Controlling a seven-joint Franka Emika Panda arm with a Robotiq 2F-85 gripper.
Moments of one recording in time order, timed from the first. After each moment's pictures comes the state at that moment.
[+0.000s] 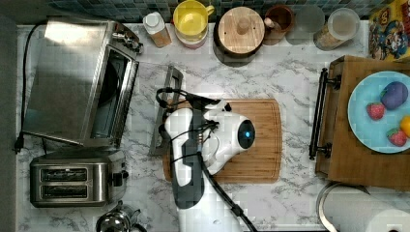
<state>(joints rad) 0.00 0.22 0.12 -2.32 1.13 0.91 -1.39</state>
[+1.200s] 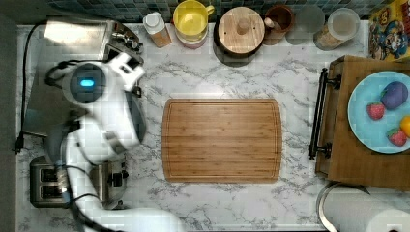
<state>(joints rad) 0.13 0.31 0.34 -1.76 -0.07 0.60 -0.32</state>
